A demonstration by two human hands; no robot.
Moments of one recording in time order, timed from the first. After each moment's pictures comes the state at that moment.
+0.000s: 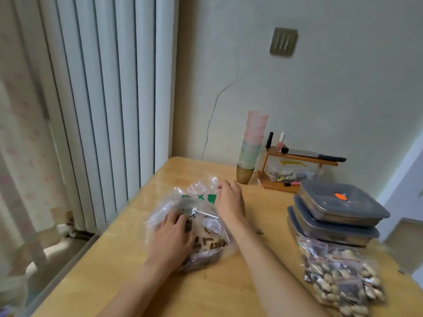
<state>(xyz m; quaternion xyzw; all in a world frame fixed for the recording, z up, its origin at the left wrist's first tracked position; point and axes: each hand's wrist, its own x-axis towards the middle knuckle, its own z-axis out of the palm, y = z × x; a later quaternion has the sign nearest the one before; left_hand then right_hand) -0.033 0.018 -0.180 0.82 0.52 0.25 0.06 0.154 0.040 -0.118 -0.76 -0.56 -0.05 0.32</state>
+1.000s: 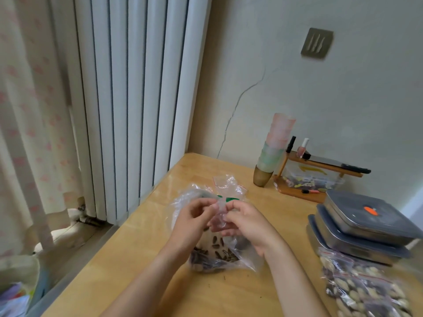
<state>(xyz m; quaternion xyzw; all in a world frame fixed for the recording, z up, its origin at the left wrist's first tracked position) -0.044 0.002 -0.126 0.56 0.31 0.48 0.59 0.110 -0.041 -0.076 -0.61 -0.51 0.44 0.41</state>
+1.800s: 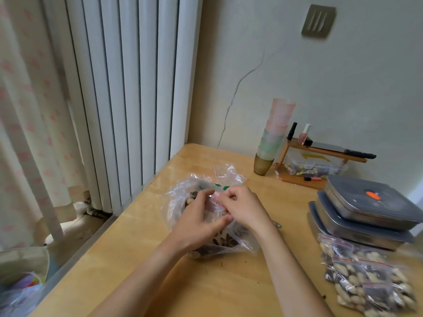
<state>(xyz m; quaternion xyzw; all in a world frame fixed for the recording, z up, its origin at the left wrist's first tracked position) -0.036 -0.004 -0.137 0.76 0.39 0.38 0.37 0.115 -0.027 -0.084 -0.70 -0.58 0.23 0.35</state>
